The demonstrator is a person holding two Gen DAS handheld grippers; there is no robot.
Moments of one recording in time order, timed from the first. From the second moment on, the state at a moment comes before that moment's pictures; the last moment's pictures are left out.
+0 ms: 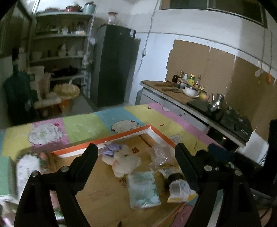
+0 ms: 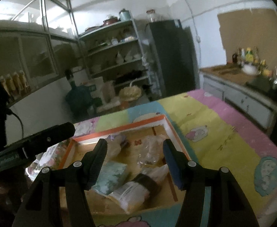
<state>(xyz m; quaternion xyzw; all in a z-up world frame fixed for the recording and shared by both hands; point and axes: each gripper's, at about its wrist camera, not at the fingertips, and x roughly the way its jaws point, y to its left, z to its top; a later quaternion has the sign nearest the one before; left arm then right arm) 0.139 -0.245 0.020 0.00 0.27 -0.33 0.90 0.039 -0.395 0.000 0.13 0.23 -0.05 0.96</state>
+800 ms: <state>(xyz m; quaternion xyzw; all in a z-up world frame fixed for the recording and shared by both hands) 0.064 -0.122 0.023 0.01 0.21 -0.20 0.96 -0.019 -0.266 0.015 0.10 0.18 -0.04 0.98</state>
